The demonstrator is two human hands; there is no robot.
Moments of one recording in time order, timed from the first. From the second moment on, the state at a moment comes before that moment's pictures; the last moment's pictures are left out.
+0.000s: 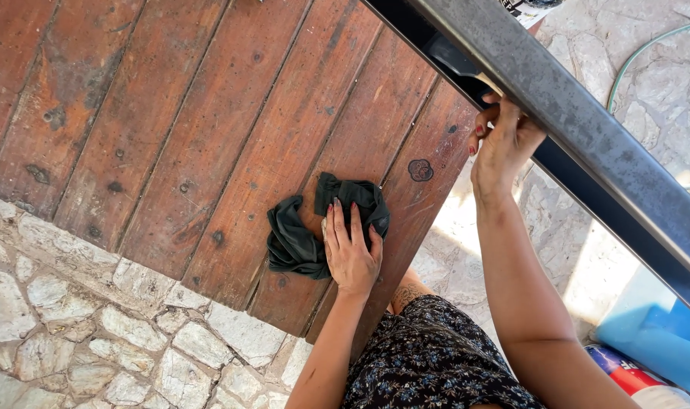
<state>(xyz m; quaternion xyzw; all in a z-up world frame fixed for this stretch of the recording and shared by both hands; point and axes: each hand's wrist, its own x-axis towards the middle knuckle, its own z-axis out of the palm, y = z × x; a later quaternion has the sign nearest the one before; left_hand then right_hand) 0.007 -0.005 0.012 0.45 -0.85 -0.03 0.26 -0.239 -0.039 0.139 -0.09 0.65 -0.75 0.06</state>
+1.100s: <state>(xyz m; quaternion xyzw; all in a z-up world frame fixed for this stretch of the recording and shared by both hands) 0.010 -0.003 0.024 0.46 -0.86 -0.09 0.21 -0.266 0.047 0.112 -0.02 0.71 -0.70 0.03</state>
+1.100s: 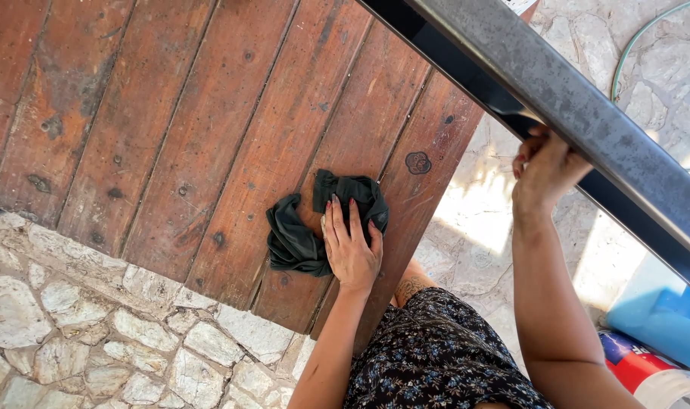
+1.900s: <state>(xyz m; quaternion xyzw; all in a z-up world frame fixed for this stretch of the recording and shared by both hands) 0.011 -0.004 0.025 0.46 -0.86 -0.09 0.20 -0.257 0.045 0.114 -0.02 0.67 -0.74 0.06</state>
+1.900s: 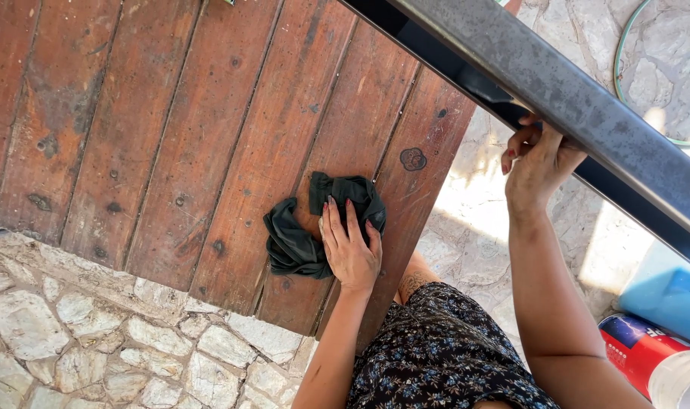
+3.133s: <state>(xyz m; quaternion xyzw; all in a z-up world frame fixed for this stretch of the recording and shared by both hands) 0.016 -0.007 0.025 0.43 -0.87 -0.10 0.21 -0.273 0.230 0.131 0.03 0.76 -0.65 0.06</state>
